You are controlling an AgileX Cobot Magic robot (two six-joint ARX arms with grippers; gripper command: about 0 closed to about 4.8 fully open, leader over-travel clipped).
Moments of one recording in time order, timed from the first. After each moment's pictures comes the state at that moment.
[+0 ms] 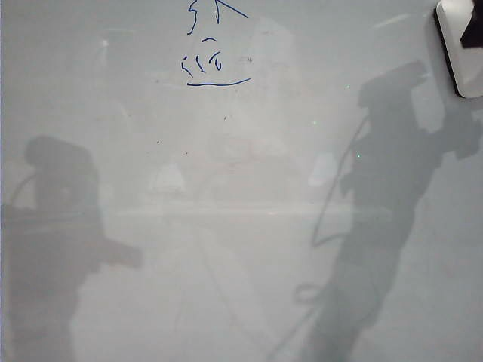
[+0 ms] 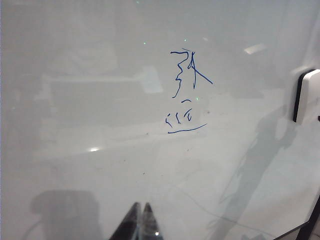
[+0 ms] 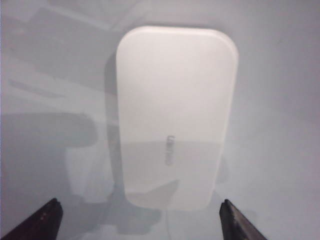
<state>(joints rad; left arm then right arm) 0.06 0.02 0.57 -0.42 0.54 -0.11 0.09 0.81 0.51 0.26 0.11 -0.33</state>
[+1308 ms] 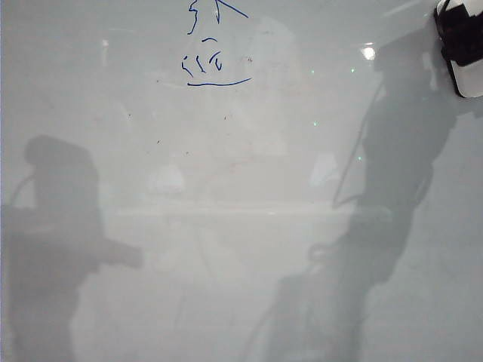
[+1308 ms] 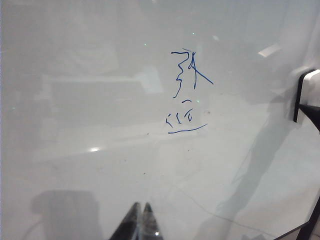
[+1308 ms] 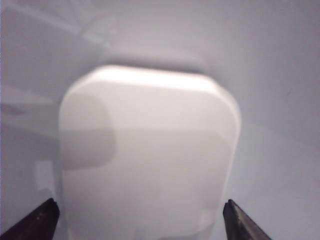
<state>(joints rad) 0.06 0.02 0.57 -0.42 0.54 -0.11 0.09 1.05 0.60 0.47 0.18 -0.40</state>
